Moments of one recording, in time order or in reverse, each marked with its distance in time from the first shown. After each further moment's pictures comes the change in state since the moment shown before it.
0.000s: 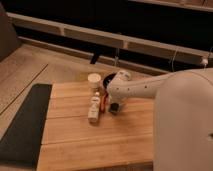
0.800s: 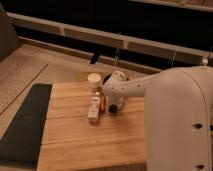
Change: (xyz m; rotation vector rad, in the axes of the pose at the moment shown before) arm 0.006 0.006 0.010 0.039 0.045 -0.034
